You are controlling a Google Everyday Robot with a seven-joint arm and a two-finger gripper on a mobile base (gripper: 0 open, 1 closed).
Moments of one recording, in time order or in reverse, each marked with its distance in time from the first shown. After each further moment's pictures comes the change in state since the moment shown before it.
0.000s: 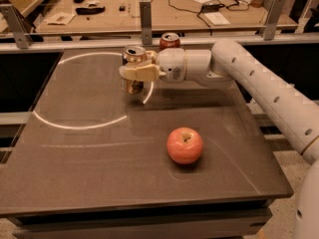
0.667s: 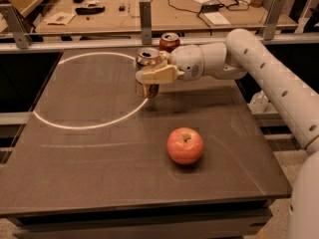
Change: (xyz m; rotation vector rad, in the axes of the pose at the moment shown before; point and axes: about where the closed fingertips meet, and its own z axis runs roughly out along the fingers) arm -0.004 0.027 -0.037 -0.162 0.064 -0.021
